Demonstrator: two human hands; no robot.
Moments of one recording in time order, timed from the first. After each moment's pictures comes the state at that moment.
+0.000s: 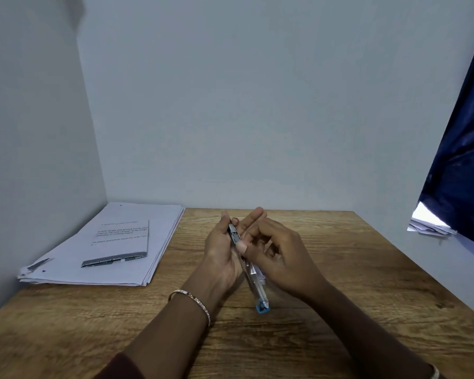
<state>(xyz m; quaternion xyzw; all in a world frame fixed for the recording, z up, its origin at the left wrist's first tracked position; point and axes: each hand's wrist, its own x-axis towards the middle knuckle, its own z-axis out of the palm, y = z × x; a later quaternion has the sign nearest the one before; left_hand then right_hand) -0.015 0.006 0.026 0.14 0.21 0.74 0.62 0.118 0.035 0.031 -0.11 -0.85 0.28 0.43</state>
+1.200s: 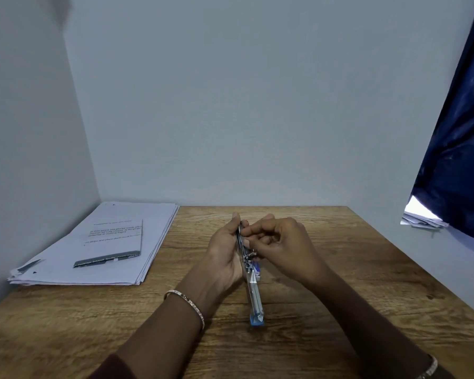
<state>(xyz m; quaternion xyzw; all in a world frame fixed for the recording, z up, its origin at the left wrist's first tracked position) -0.002 0.004 0.027 0.15 0.24 0.67 0.69 0.126 0.053 0.035 -0.24 -0.82 0.34 0.38</state>
